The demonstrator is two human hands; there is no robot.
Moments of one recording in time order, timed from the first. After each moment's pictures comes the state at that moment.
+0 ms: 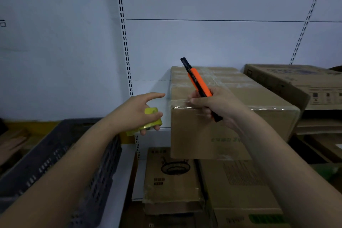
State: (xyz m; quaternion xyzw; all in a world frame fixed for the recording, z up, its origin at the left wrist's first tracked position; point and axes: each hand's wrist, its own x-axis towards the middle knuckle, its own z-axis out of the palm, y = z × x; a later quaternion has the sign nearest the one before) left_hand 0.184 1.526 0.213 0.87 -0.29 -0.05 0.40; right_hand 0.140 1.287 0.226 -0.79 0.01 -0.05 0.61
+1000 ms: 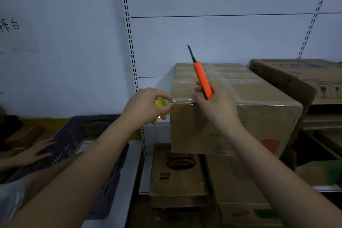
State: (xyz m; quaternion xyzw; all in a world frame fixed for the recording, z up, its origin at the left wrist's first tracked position) left_hand 0.185 1.509 0.203 0.89 -0.25 0.08 0.38; right_hand 0.138 1.306 0.193 -0.85 0.01 -0.33 0.42
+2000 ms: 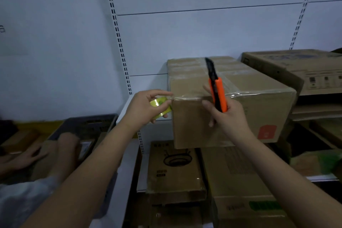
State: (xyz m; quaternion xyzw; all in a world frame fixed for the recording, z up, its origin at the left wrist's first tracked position) left_hand 0.188 1.472 0.179 0.80 -0.27 0.07 0.53; right_hand 0.113 1.243 0.147 -0.77 -0.06 -0.31 0.55
